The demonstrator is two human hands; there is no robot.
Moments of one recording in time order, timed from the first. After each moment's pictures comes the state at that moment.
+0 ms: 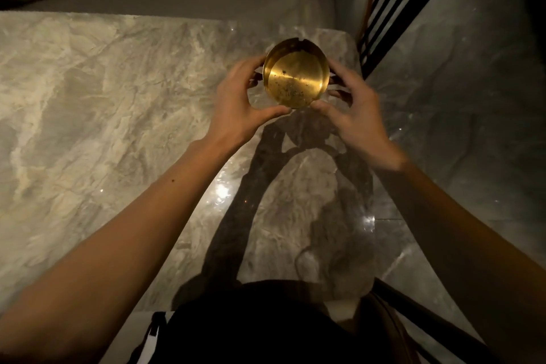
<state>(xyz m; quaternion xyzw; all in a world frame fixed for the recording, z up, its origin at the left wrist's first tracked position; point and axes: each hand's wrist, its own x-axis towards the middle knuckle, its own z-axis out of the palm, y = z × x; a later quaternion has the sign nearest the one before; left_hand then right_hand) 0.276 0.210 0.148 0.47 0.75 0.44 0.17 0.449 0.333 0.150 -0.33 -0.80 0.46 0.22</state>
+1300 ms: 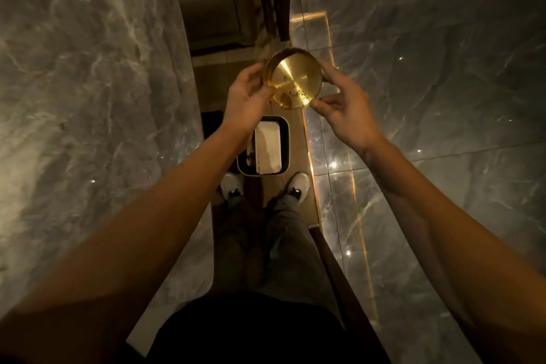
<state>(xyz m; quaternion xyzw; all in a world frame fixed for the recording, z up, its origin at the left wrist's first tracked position) 0.606 0.452 0.006 0.21 0.72 0.46 0.48 0.779 0.532 0.000 -0.42 -0.68 0.56 0.19</state>
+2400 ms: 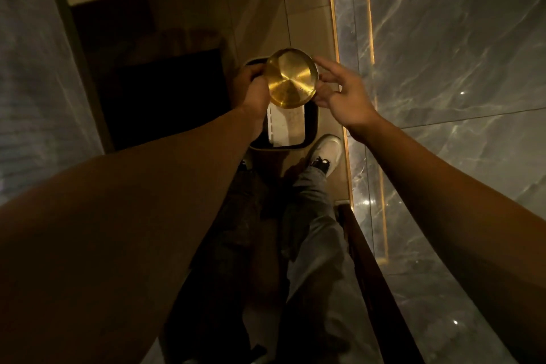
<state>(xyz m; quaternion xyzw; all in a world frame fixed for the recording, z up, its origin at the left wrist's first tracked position) 0.578 0.455 -0.281 -0.03 0.80 0.36 0.47 0.727 0.518 -0.298 -0.49 -0.53 0.68 0.07</state>
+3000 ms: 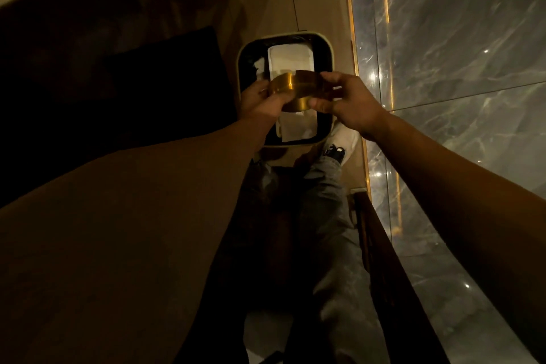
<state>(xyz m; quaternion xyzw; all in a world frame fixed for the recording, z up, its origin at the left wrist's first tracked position) 0.576 0.441 -0.348 -0.03 0.82 0.25 0.52 0.724 0.512 -0.371 -0.50 -0.50 0.71 -0.05</state>
